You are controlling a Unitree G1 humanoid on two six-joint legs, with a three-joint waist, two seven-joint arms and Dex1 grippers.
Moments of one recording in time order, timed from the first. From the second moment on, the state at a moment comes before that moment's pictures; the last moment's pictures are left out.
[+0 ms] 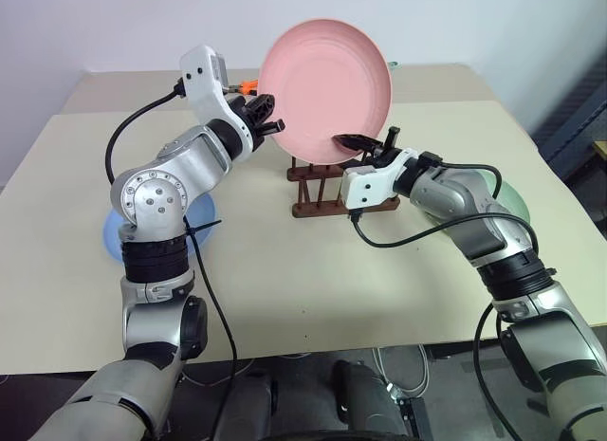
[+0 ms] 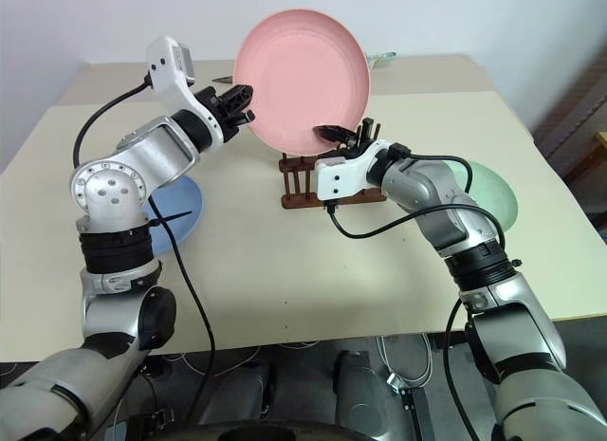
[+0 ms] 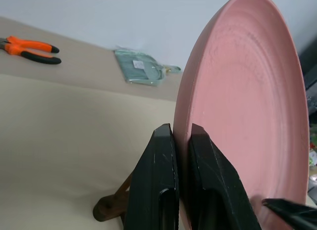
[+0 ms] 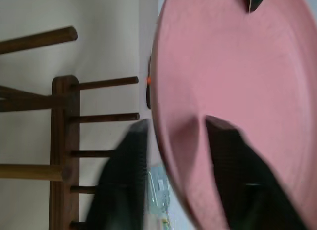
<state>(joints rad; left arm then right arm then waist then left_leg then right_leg) -0.88 0.21 0.25 -0.09 -0.93 0.98 0.24 -0.75 -0.62 0.30 0.16 -0.56 -0.34 0.47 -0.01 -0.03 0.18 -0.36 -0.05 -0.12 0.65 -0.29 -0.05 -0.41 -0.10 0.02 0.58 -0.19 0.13</state>
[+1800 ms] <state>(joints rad) -0.35 0.55 -0.10 -0.41 -0.65 0.68 -0.75 -0.68 -0.57 -0.33 0.13 0.66 0.55 0.59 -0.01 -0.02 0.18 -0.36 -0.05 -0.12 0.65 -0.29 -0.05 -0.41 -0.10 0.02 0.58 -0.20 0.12</state>
